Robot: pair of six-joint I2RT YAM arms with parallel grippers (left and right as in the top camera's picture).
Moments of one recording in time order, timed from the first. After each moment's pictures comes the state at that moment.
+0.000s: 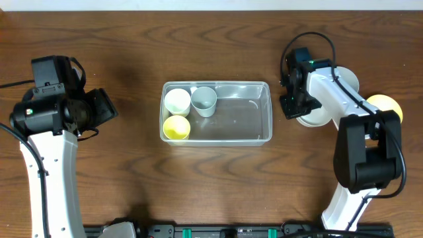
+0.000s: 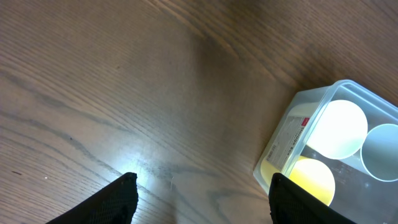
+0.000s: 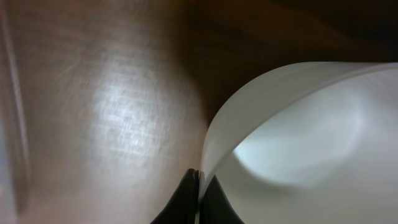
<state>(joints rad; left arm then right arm) 0.21 1.31 1.38 -1.22 0.02 -0.30 0.17 1.97 1.40 -1.01 0.10 -0.05</state>
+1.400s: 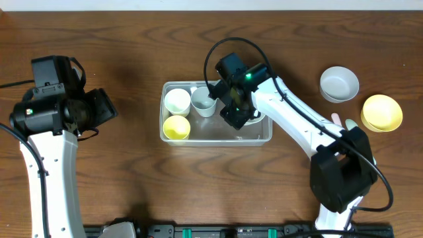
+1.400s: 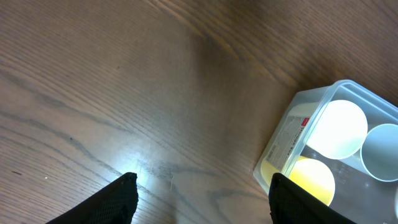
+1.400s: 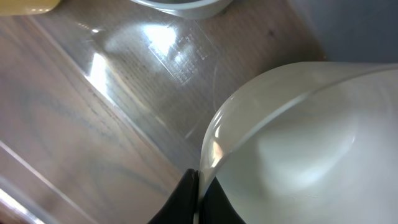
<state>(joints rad) 0.21 1.31 1.38 -1.22 0.02 -0.30 0.60 1.95 1.57 -1.08 -0.08 -0.22</state>
